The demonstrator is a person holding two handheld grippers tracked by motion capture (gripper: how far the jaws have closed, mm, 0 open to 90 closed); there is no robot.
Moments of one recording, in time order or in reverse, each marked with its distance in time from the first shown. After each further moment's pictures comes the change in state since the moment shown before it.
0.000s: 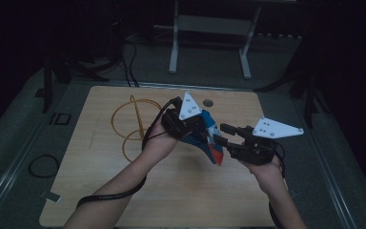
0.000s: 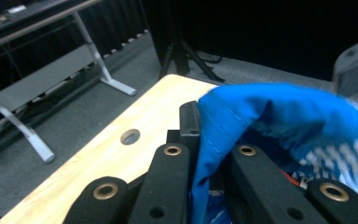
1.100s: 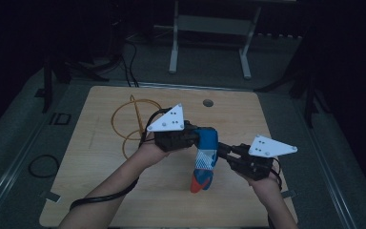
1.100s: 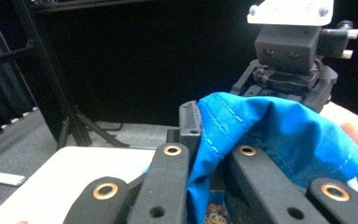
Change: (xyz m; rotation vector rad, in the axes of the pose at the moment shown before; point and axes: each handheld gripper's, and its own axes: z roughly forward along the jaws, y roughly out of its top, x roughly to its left) left arm -0.003 -0.020 -0.021 -0.324 -0.472 0.057; right arm 0.011 -0.037 0.001 0.021 0.005 -0.048
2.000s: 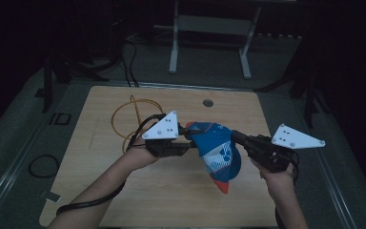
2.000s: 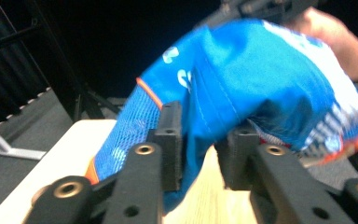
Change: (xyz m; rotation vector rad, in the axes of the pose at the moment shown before) left arm -0.013 -0.007 -0.025 0.159 0.050 0.066; right arm -0.013 0.028 -0.032 -0.094 -0.062 0.029
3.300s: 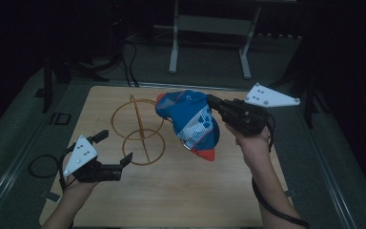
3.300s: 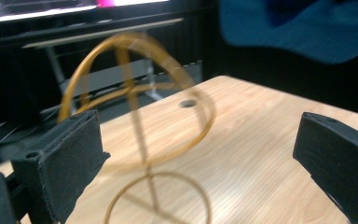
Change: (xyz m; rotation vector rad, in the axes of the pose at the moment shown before) left arm -0.037 -0.114 -0.130 -0.033 0.649 -0.308; right arm 0.001 0.075 0.069 -0.055 0.020 -0.021
